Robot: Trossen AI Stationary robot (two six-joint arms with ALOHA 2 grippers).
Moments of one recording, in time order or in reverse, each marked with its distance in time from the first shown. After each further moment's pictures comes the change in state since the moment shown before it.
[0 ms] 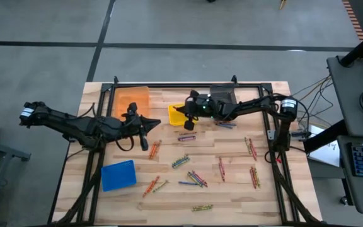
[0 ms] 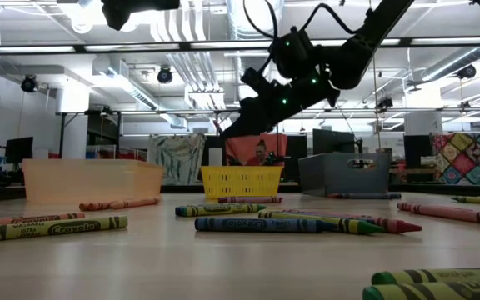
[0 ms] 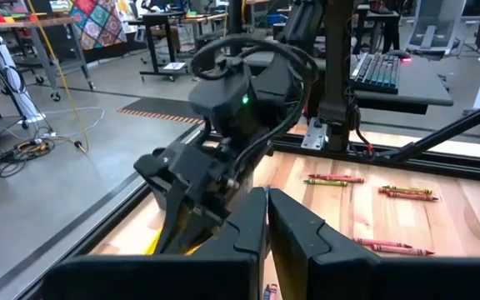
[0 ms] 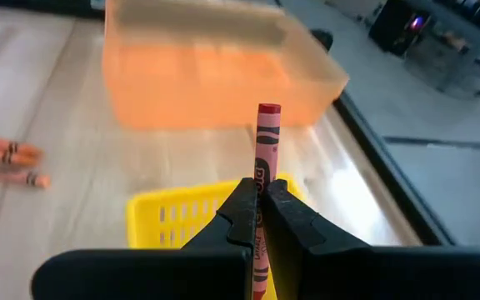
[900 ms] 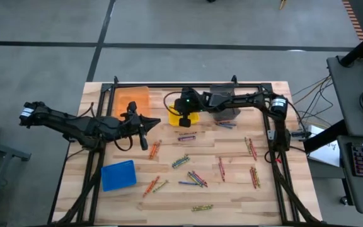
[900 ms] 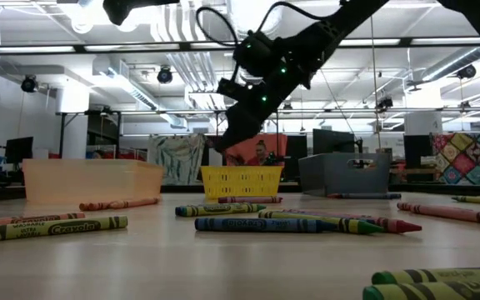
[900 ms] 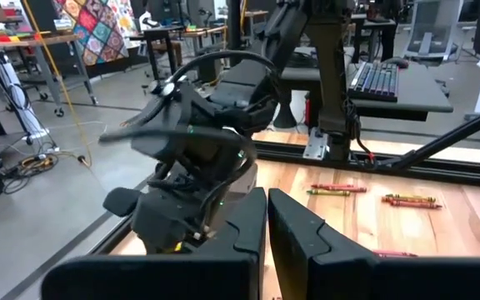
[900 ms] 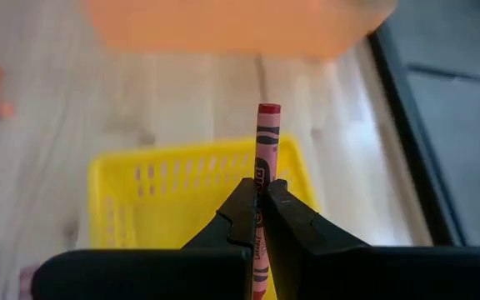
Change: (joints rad) left arm 0.000 -0.010 -0.001 0.033 -0.003 0.052; right arm -0.009 0.120 0.394 -0.625 0.027 -0.096
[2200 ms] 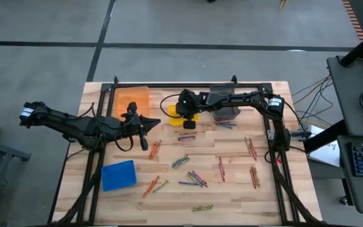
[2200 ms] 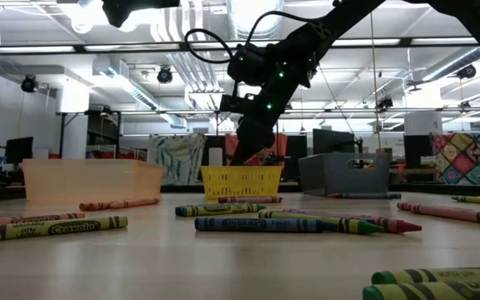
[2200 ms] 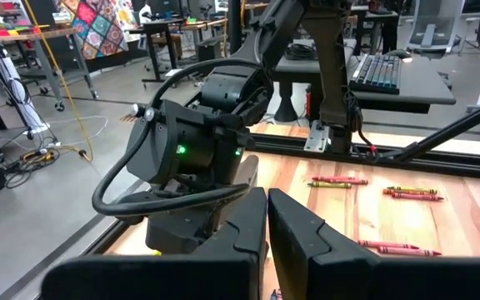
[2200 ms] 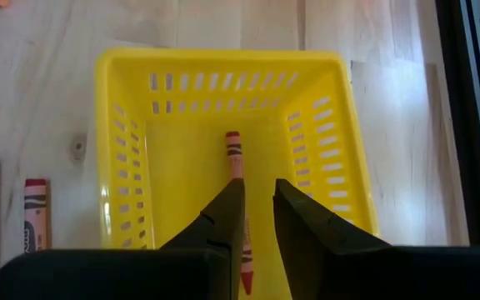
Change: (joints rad) left arm 0.000 0.007 0.000 -0.018 0.000 -0.010; right arm -0.004 0.040 0.060 -0.206 0.007 -0.063
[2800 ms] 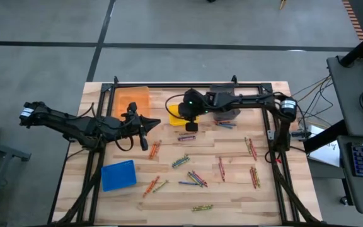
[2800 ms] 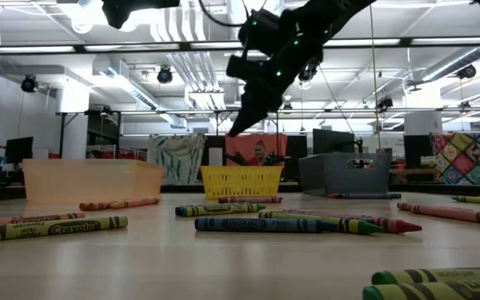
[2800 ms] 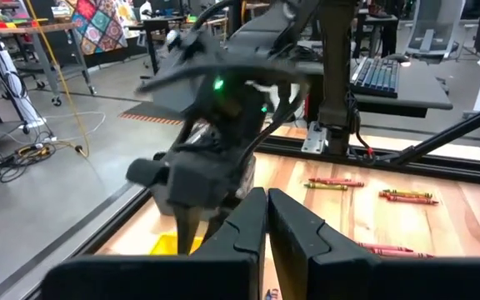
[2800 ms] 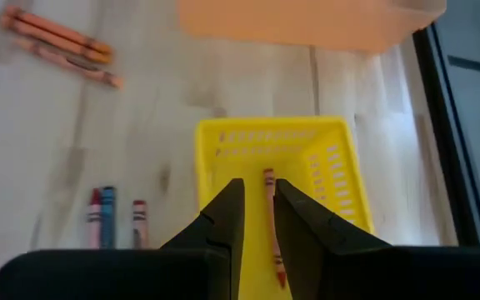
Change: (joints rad) left arm 0.000 0.000 0.000 -0.007 0.003 -0.033; right arm 0.054 -0.179 -0.082 0.007 -0.061 0.061
